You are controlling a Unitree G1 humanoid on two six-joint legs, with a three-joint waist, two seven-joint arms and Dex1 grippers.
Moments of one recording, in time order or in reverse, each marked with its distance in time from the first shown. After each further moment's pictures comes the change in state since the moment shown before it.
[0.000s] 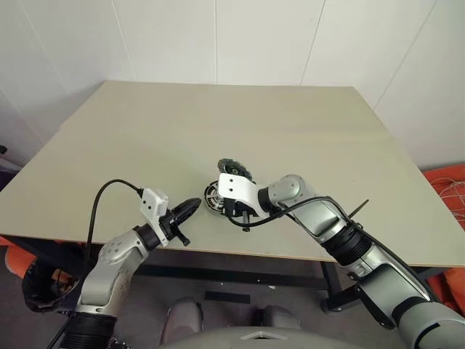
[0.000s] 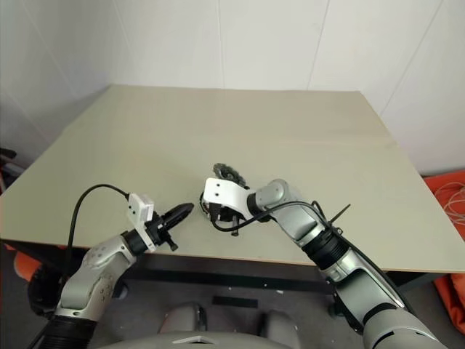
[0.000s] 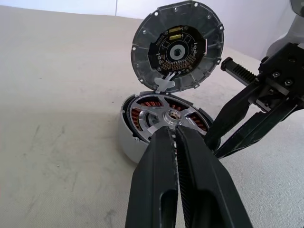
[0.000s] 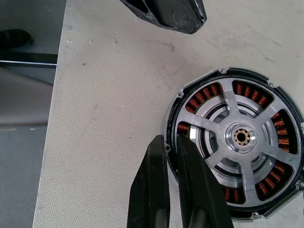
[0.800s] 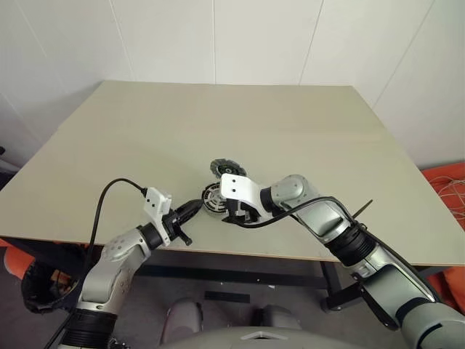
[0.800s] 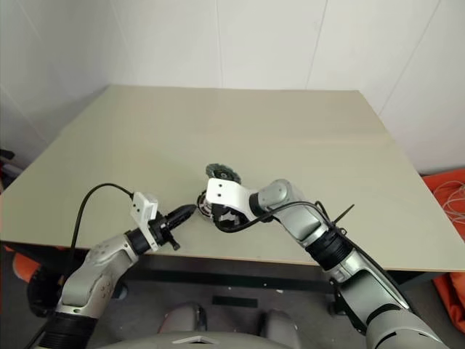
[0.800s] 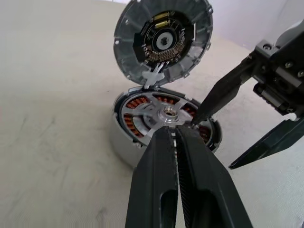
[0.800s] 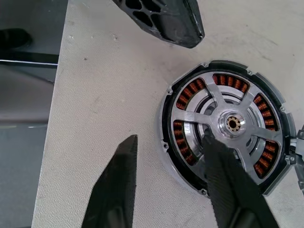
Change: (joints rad) left arm -0.023 0.013 -0.010 0.059 -0.012 0.024 -0.009; right arm 0.006 -0.019 0.000 -0.007 0.018 -0.037 0.001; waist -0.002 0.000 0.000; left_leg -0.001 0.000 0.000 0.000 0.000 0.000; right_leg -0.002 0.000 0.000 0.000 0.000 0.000
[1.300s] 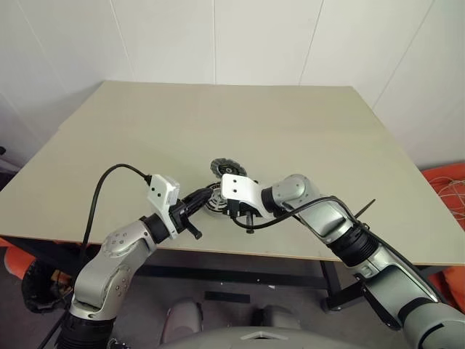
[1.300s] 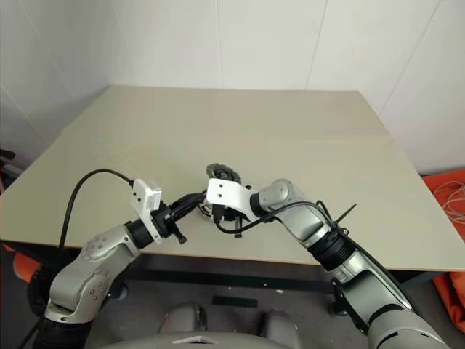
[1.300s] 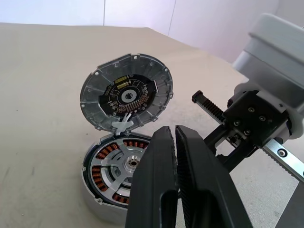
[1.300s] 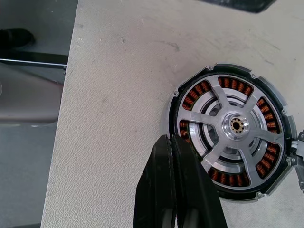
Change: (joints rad) left arm 0.002 0.001 -0.010 -0.355 -0.051 0.261 0.164; right arm 0.001 -0.023 0.002 -0.028 0.014 0.004 0.008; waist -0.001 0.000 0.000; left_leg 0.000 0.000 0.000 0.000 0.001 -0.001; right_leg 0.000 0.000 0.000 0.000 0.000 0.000
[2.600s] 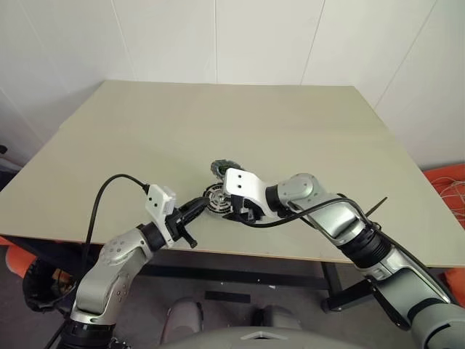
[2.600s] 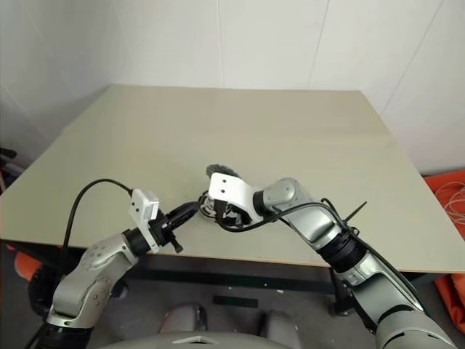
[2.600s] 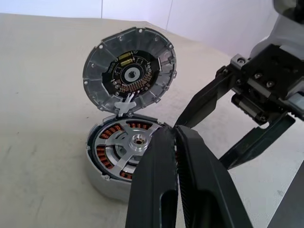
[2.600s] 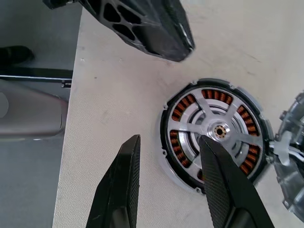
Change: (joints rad) left arm 0.045 -0.012 -0.008 0.060 0.042 -0.094 -0.068; right arm 0.003 -0.057 0.001 -0.105 0.110 0.065 -0.074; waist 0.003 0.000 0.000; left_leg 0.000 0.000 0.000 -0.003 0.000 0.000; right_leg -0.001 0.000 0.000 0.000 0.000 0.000
